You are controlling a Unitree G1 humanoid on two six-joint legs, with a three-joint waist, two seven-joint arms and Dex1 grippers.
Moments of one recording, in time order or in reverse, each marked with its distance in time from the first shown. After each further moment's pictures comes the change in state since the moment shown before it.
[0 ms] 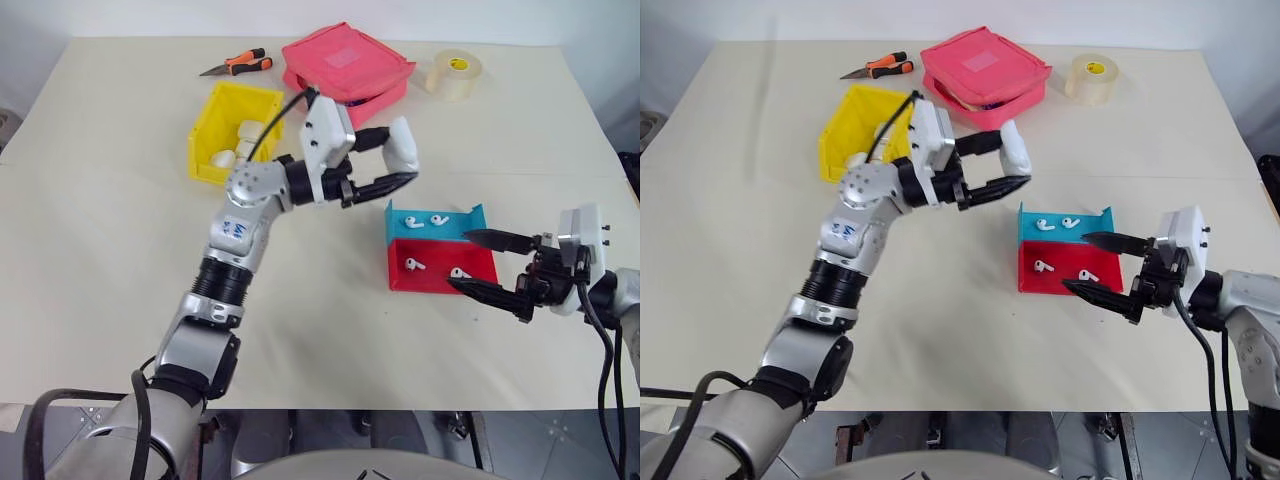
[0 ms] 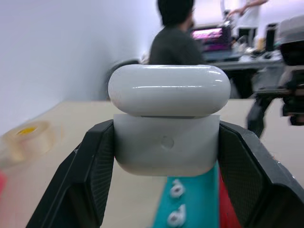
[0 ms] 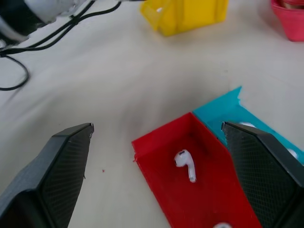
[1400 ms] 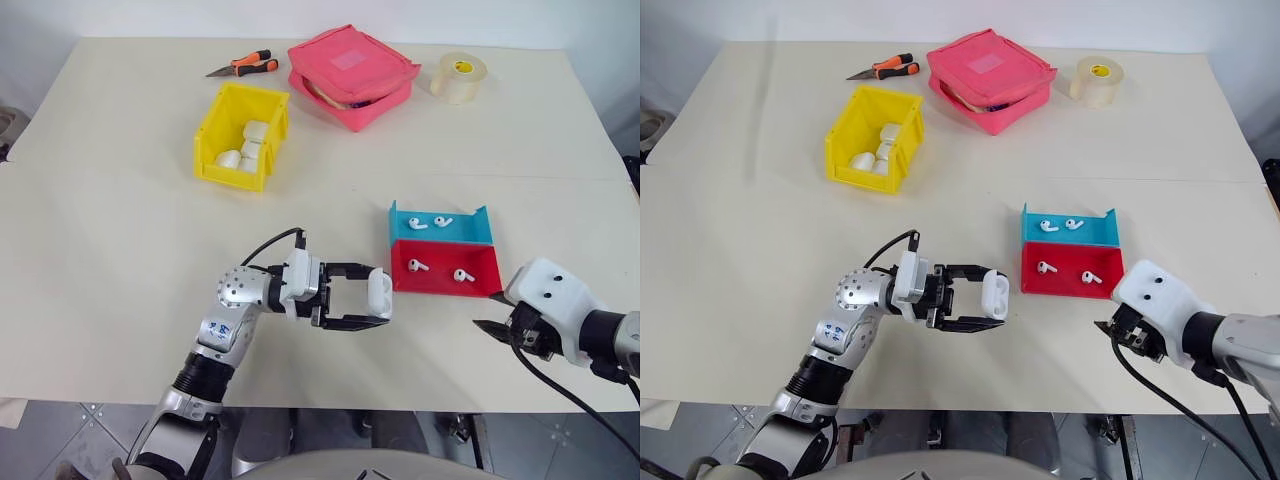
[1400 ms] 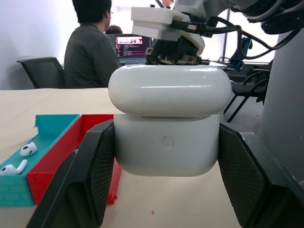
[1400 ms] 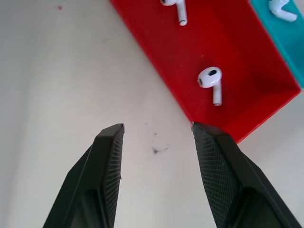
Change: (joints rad) left arm 0.502 0.081 -0.127 -0.303 -0.093 -0.093 -0.269; right arm 0.243 -0.317 -0.008 -0.499 -0.225 0.484 -0.350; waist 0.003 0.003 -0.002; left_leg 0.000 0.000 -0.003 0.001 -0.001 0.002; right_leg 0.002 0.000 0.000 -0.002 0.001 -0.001
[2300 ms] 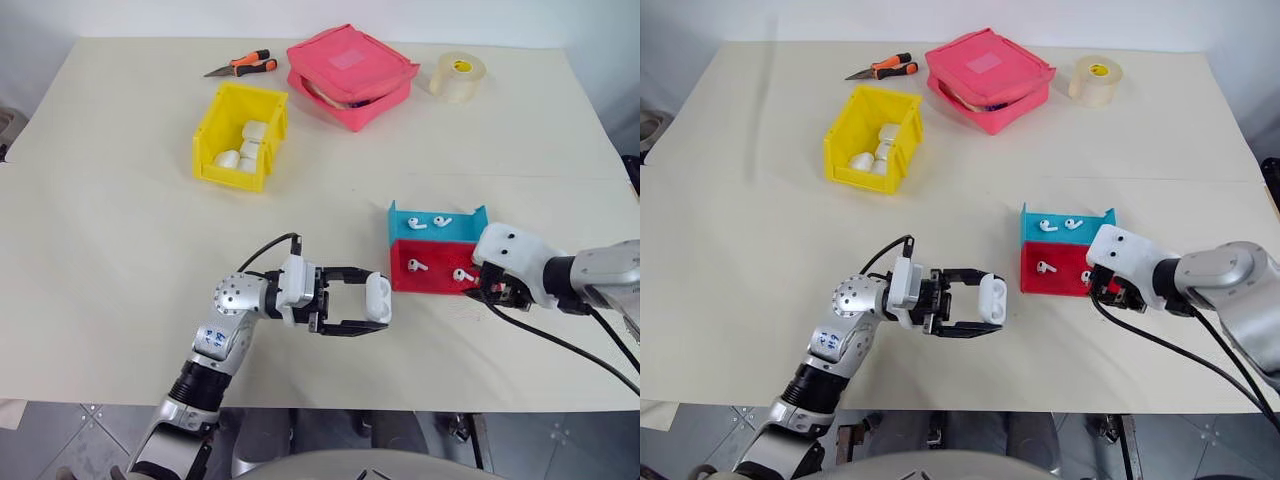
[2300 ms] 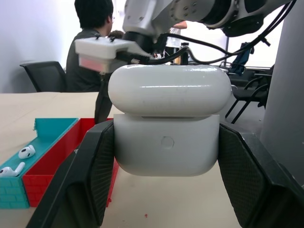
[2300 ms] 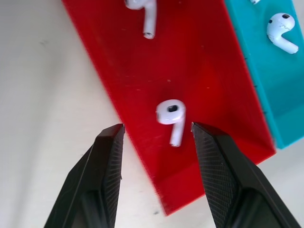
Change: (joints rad) left arm 0.041 0.015 -0.002 -0.065 -0.011 -0.001 0.024; right arm -0.548 -0.109 0.558 0.367 -0.156 -0.123 0.122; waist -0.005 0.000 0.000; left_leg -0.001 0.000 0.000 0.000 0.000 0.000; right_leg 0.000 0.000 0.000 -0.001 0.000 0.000
